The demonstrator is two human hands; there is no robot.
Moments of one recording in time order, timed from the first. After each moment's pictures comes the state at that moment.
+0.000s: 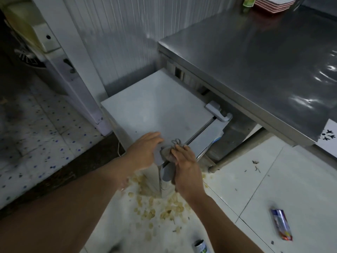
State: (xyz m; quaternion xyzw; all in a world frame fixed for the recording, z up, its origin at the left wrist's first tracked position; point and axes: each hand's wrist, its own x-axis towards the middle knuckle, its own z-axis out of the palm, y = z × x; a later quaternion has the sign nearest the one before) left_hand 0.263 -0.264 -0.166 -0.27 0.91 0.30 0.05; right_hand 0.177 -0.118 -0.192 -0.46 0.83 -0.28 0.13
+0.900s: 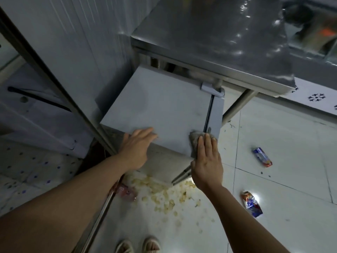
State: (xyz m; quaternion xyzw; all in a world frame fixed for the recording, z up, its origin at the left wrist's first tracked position) left_hand 0.318 -0.400 -0.179 -0.07 0.97 0.18 0.11; right_hand 0.271 -0.174 -0.202 -0.19 0.97 -0.11 0.05
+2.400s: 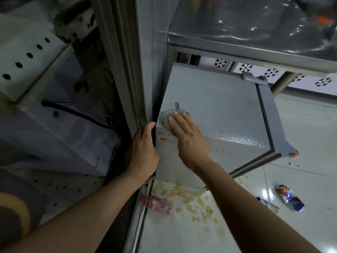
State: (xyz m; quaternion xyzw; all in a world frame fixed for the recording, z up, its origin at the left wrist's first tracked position) left_hand 0.384 -0.538 -0.213 -0.13 0.92 0.34 -0.13; right_hand 0.312 -0.407 -0.225 -0.32 0.93 -0.15 -0.04
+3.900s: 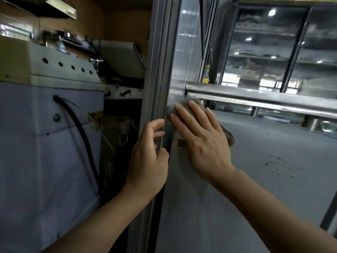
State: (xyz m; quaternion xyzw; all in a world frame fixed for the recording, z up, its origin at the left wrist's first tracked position) left_hand 0.359 -0.551 -0.364 0.06 0.74 0.46 -0.49; right_hand 0.282 -0.429 -0.322 -0.42 0.76 0.02 -0.50
